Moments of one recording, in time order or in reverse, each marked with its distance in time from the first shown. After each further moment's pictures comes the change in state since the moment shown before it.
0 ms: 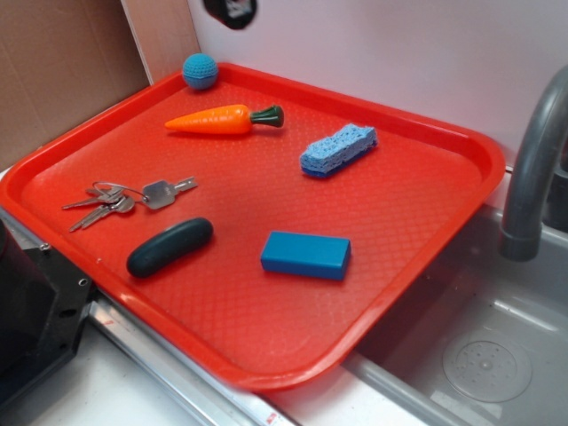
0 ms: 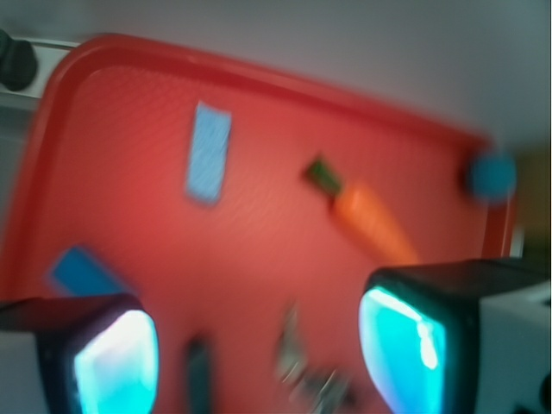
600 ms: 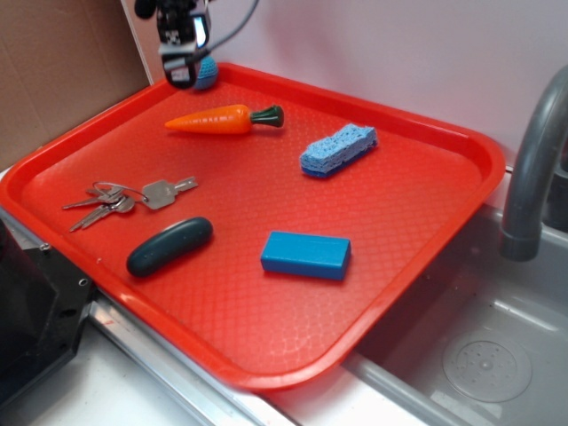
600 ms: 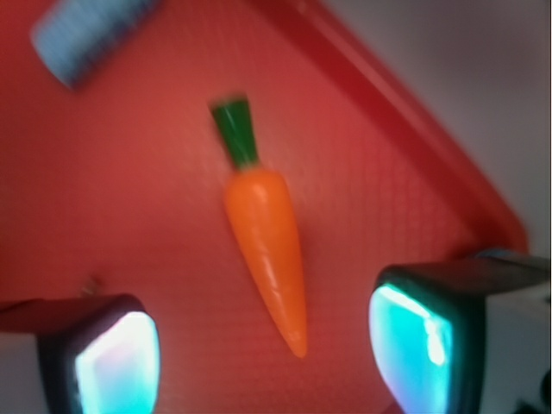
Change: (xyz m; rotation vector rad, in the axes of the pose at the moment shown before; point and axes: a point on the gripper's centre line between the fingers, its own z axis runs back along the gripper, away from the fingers) arm -0.023 0.082 -0.081 -0.044 0.093 -0.457
